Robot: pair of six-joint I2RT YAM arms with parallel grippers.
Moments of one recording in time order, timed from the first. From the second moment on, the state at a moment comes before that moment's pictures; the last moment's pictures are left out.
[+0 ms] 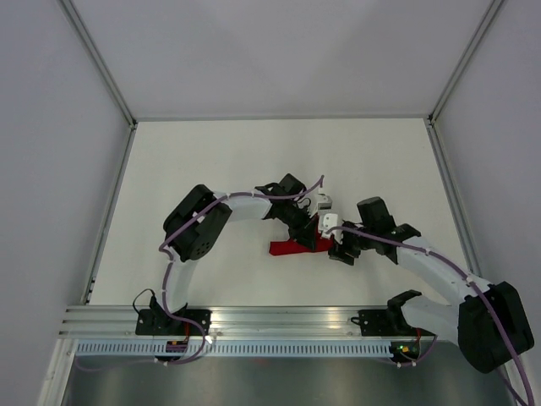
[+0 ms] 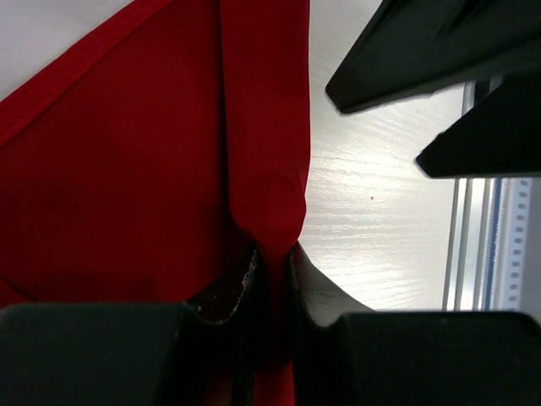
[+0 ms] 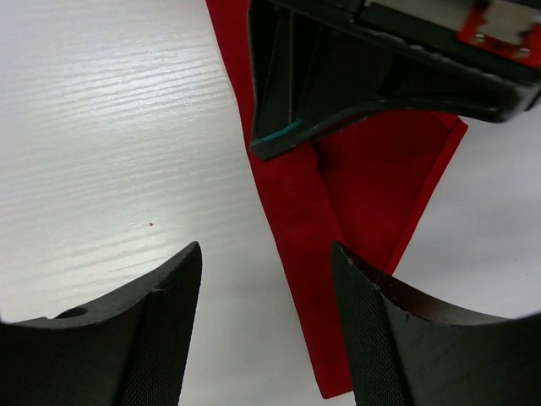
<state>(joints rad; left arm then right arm) -0.79 2.10 1.31 -0.23 0.82 0.19 0.38 1.09 0.57 -0.44 -0.60 -0.83</state>
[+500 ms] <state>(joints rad) -0.77 2.19 1.40 -0.38 0.96 0.15 0.64 1.24 0.47 -0.10 -0.33 -0.82</state>
